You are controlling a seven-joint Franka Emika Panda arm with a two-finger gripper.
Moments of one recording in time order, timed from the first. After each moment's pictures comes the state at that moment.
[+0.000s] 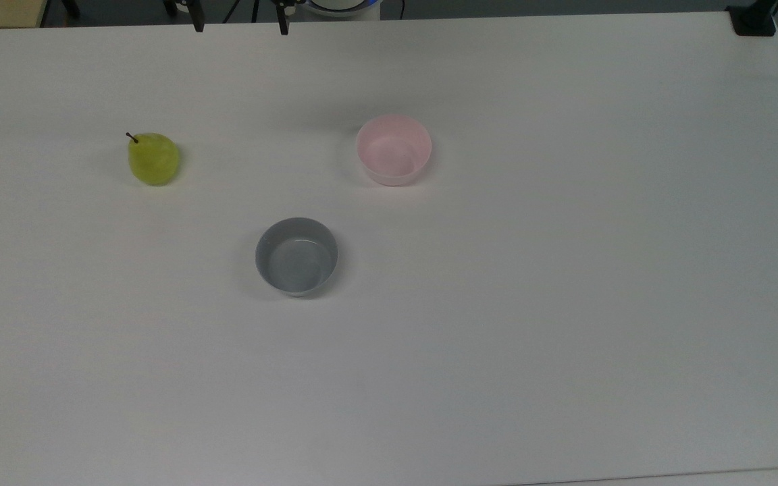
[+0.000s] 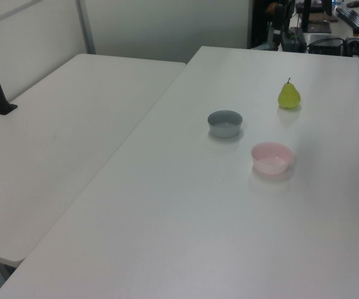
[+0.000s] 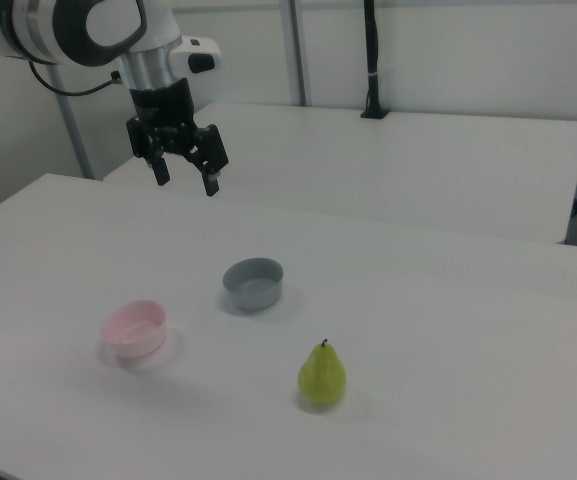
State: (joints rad) arm -0.07 -0.02 -0.01 -1.63 0.00 1.67 -0.08
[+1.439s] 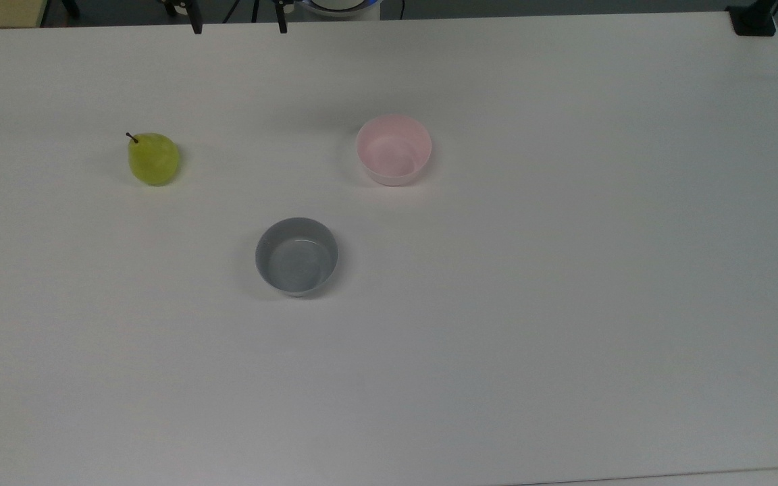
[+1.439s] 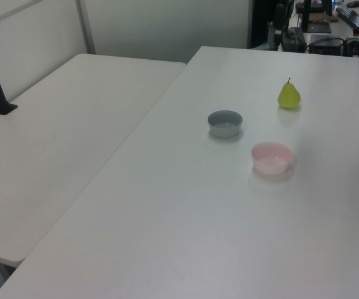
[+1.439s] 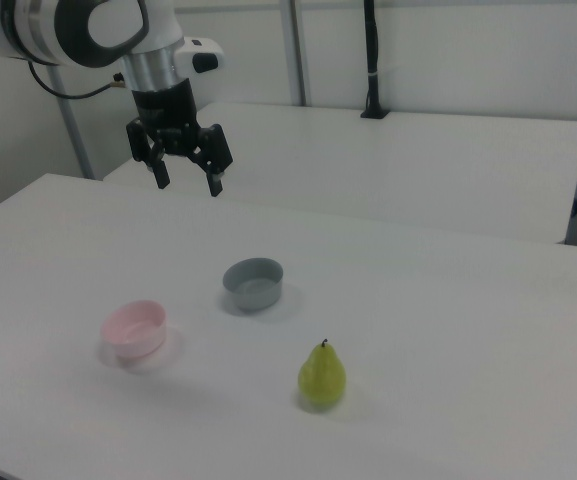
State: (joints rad) arm -0.08 -0.02 -0.01 -1.63 0.00 1.67 -0.18
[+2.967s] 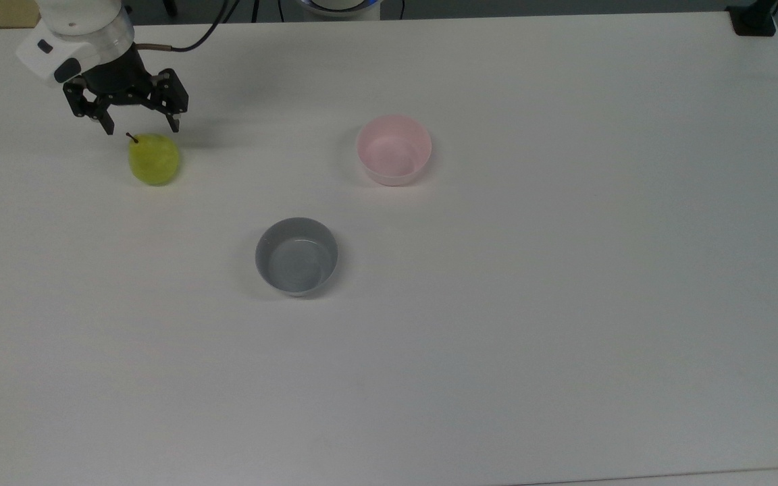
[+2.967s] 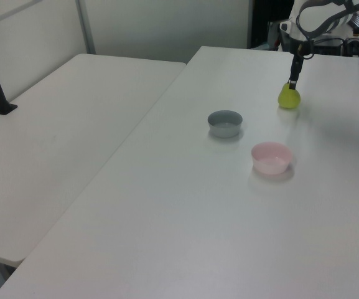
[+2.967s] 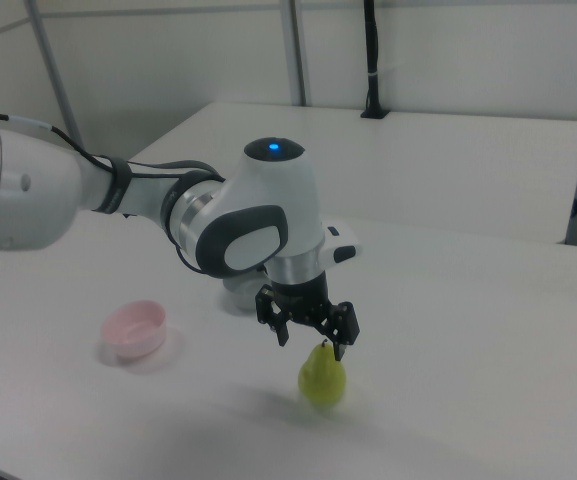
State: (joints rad) arm -0.26 0.14 -0.17 -2.03 0.06 2.24 -0.54
